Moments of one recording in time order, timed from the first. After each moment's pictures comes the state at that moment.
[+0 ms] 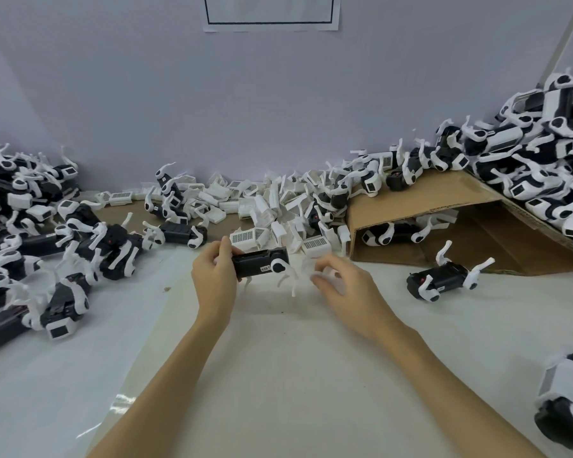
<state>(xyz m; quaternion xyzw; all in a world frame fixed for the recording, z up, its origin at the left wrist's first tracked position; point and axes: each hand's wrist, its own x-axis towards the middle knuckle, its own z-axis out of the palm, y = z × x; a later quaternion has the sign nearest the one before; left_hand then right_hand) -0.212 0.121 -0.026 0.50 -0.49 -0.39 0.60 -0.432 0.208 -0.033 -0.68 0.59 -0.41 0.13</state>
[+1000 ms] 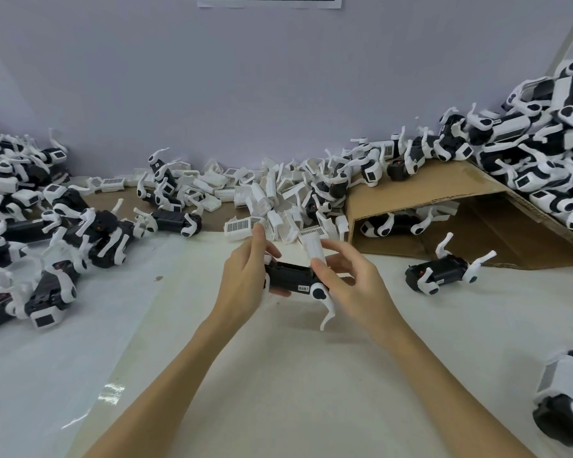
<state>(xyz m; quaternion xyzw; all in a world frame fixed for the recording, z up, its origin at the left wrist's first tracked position) -0.239 0.162 -0.012 0.45 -0.59 -0.46 0.48 -0.419 0.229 -0.020 -0.54 0.56 -0.55 0.30</state>
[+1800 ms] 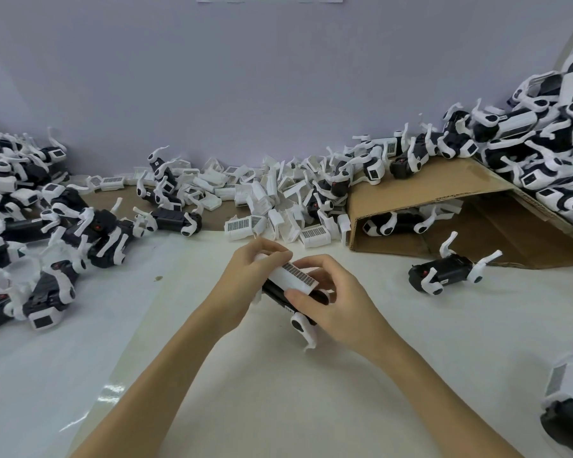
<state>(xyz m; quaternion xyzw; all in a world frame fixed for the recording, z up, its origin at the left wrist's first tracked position) -0.230 0.155 -0.002 0.42 -0.58 -0.59 0.38 -0.396 0.242 -0.019 -0.58 0.56 -0.47 0.35</state>
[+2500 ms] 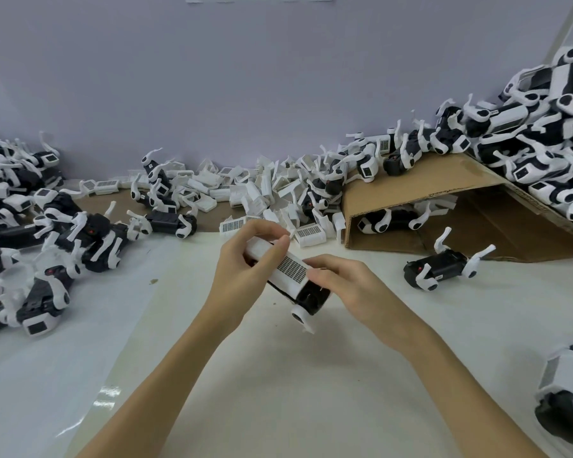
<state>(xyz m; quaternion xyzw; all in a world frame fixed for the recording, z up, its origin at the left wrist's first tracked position) -0.237 0.168 0.002 0.31 -0.66 -0.46 0.51 -0.419 0.248 0.009 -0.57 0.53 -0.45 0.44</state>
